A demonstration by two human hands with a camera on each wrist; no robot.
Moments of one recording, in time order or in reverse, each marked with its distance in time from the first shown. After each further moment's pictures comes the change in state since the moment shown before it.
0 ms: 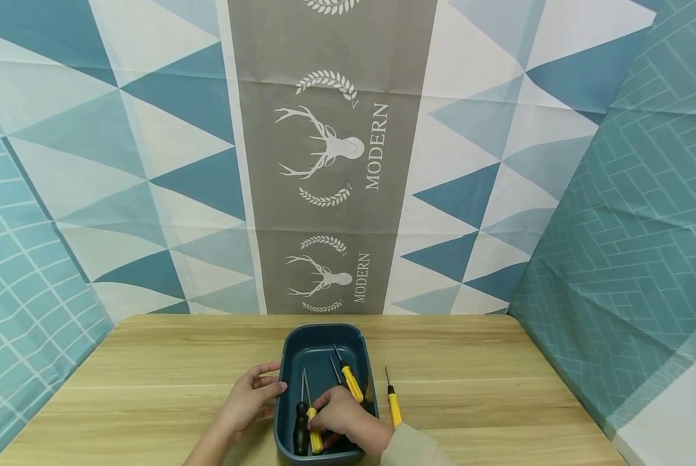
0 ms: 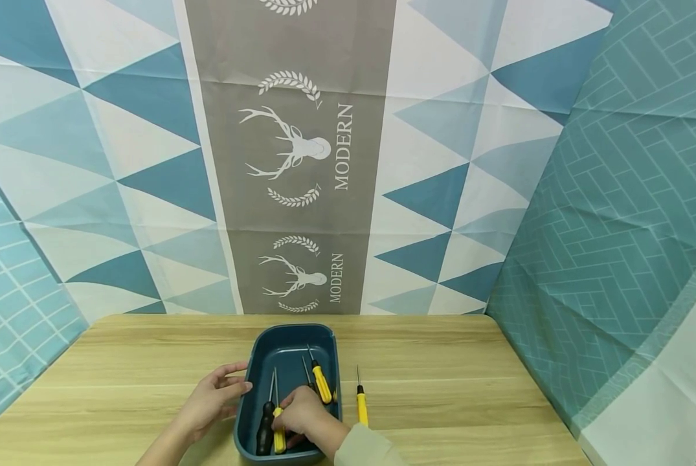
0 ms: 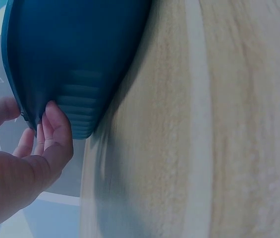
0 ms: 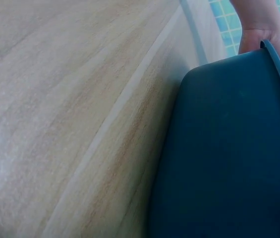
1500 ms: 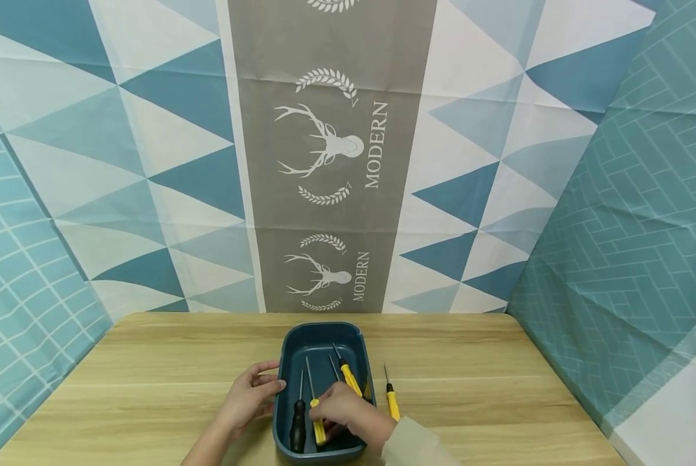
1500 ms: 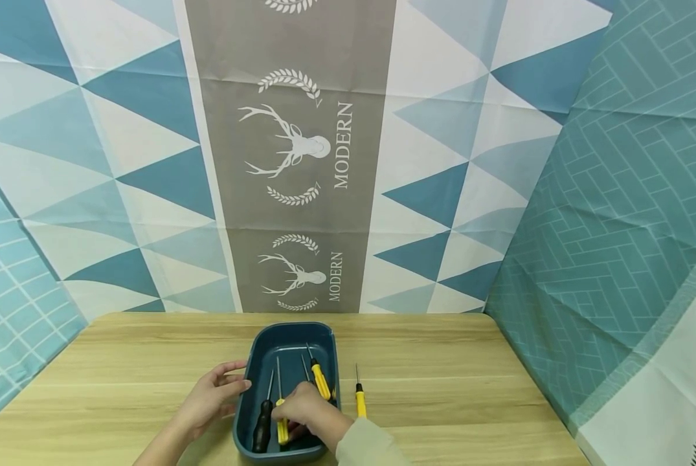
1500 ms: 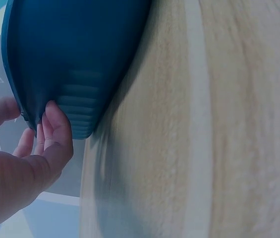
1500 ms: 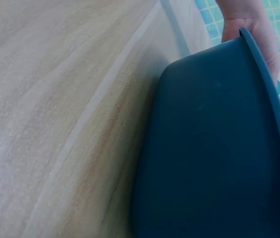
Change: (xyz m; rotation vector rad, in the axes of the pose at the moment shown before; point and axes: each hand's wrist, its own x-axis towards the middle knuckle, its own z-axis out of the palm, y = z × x) left_hand -0.001 0.003 0.002 0.017 0.027 -0.001; right_hand -0.003 -0.005 -0.009 -0.032 -0.024 0.050
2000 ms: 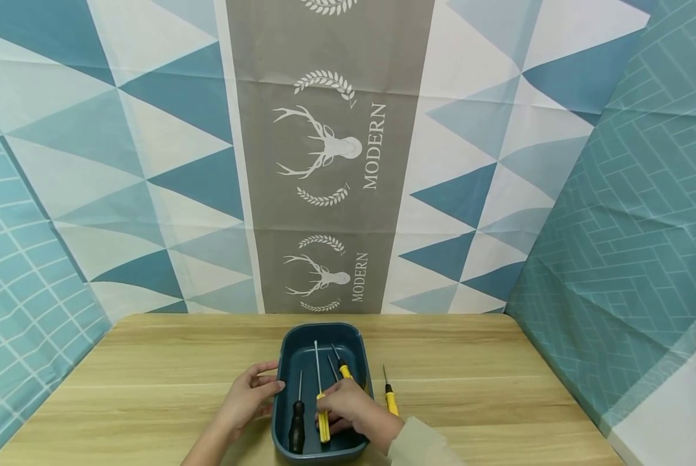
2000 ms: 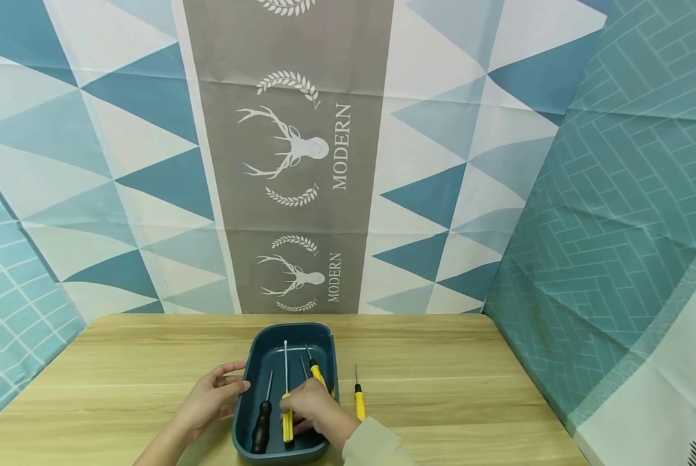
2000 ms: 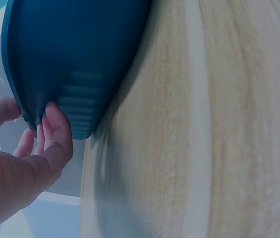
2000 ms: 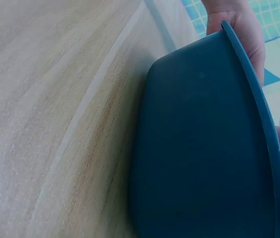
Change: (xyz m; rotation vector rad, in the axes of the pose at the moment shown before) left_hand -0.002 0.001 0.000 0.005 0.010 0.003; right_hand -0.004 0.002 -0.009 0.151 0.023 -0.005
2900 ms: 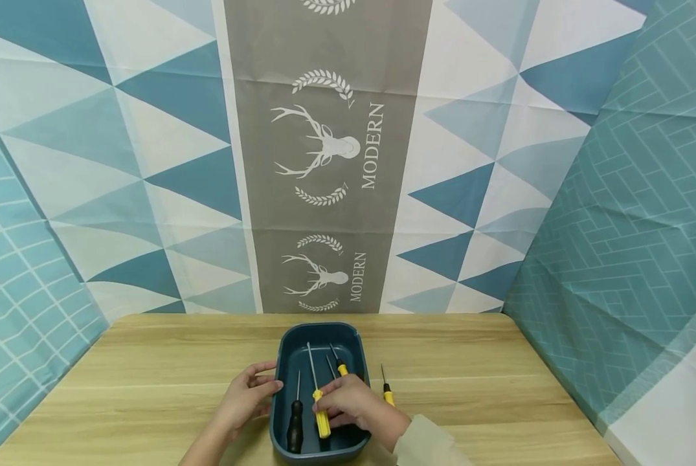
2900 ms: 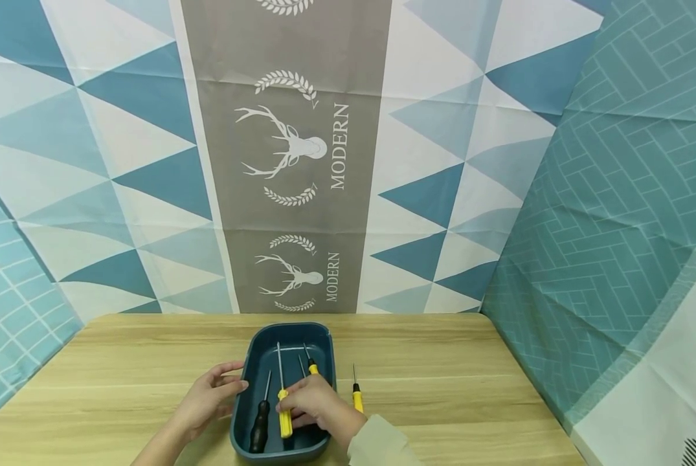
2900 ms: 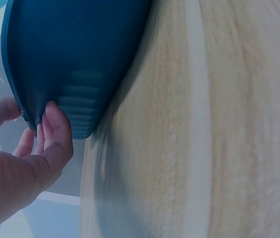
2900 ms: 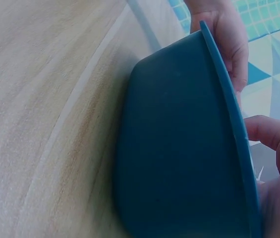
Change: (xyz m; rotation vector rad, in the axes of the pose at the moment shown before) left_hand 0.003 -0.003 0.000 0.009 0.007 -0.013; right_hand -0.005 -0.003 -0.007 0.079 0.000 -0.020
